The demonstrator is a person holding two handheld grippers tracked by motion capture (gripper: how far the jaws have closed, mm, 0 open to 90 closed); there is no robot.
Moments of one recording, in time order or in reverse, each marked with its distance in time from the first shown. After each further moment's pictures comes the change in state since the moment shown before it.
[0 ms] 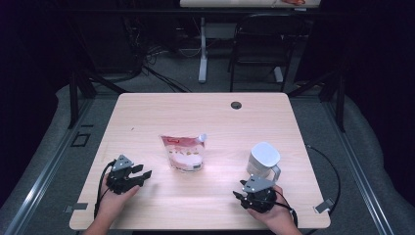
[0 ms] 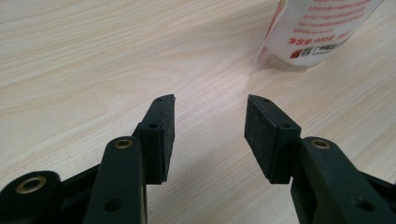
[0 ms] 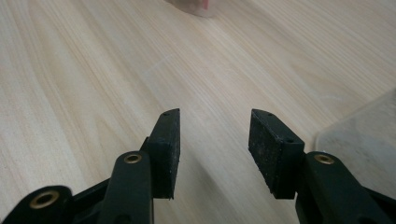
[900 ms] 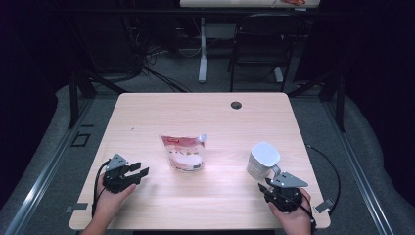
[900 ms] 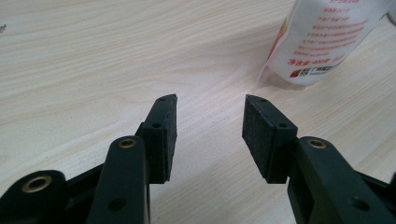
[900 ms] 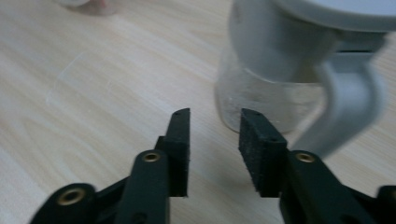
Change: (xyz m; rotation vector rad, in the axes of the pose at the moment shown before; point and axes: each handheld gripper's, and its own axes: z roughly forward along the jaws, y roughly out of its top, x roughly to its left) left arm 0.008 -0.003 -0.008 -0.060 -0.024 -0.052; right arm -0.029 -0.030 -0.044 -0.021 -0.202 0.296
